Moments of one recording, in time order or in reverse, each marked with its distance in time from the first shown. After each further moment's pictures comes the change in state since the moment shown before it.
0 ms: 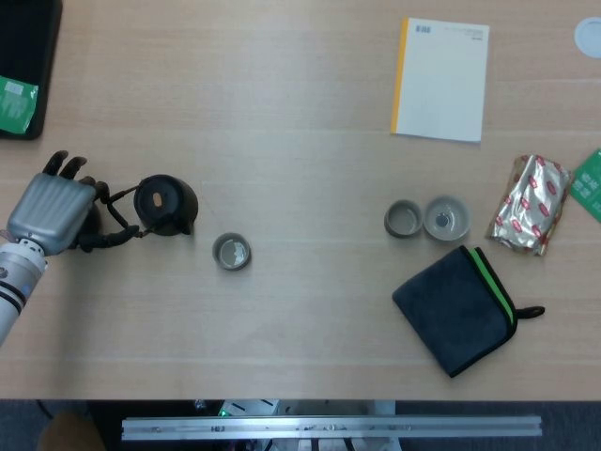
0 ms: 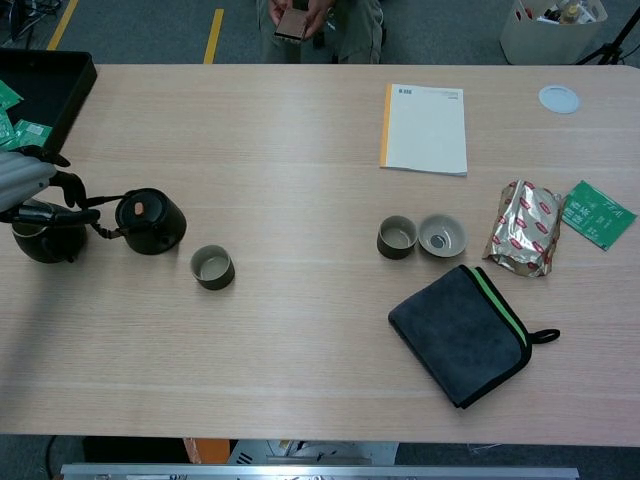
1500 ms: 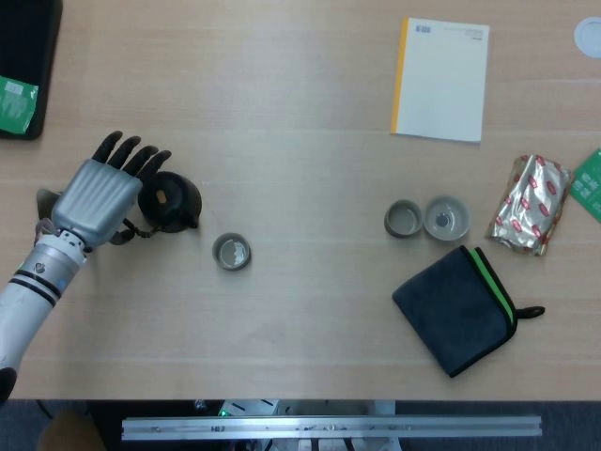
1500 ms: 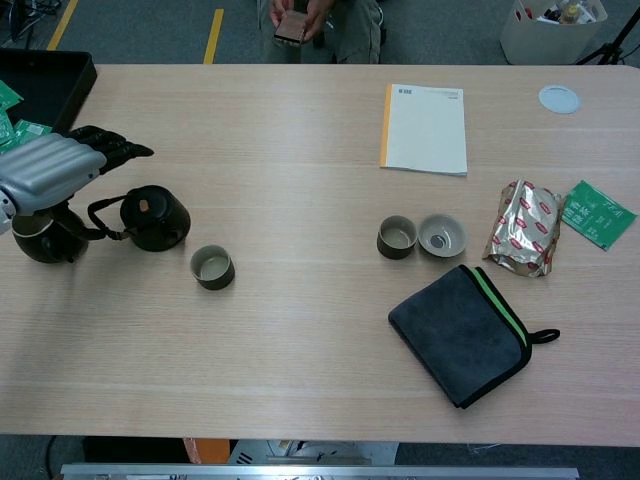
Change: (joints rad) left arm 0.007 -0.147 -0.040 0.142 0.243 0.079 -0.105; right arm -0.009 -0.003 0.001 0.016 0.016 0.001 0.013
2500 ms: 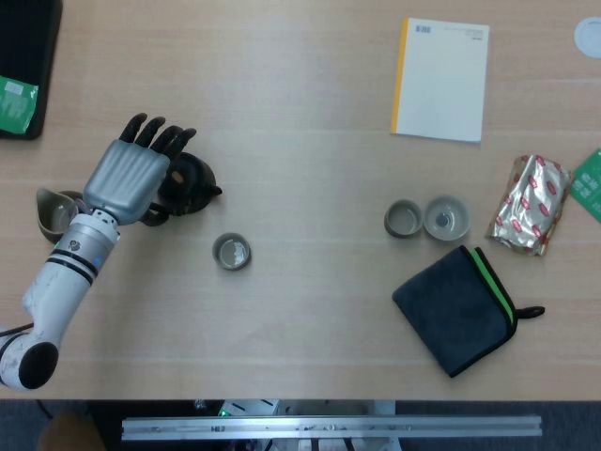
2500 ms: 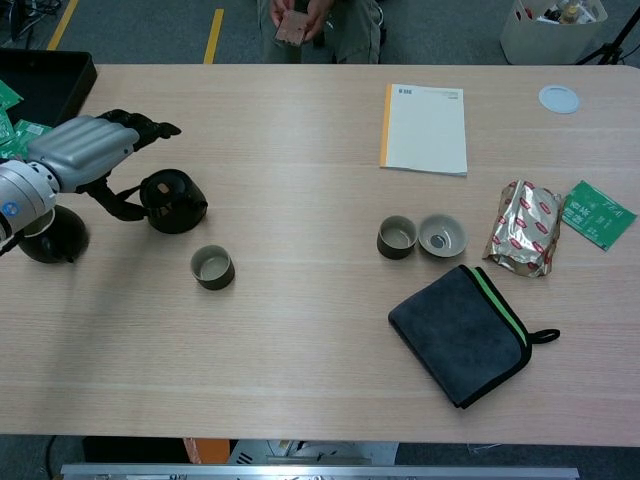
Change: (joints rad) left arm -0.067 -0.061 -0.090 -0.061 -0.205 -0.037 0.116; right arm -0.005 -0.011 0.008 0.043 0.016 -0.003 0.044
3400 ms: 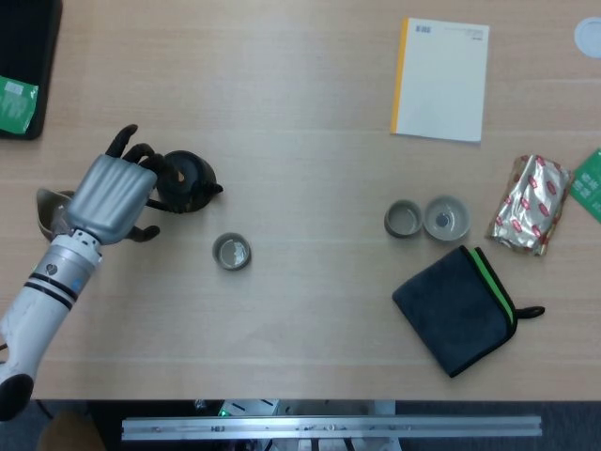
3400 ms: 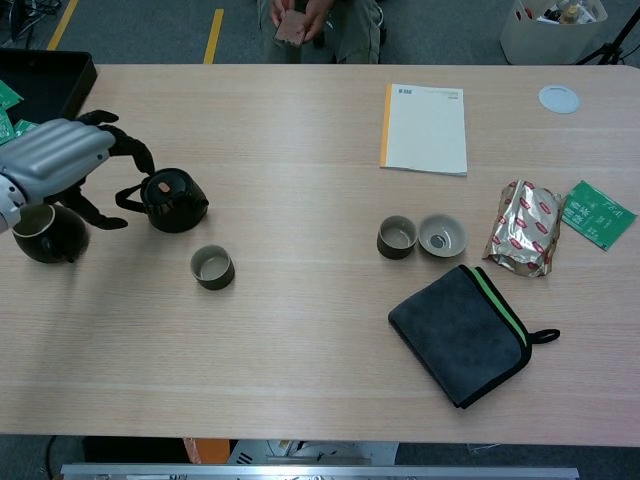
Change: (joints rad) left arm 0.066 0.077 0.067 -0.081 0.157 0.110 -0.127; right arm 0.013 -0.003 -0.004 -0.004 -0.017 -0.011 -0.005
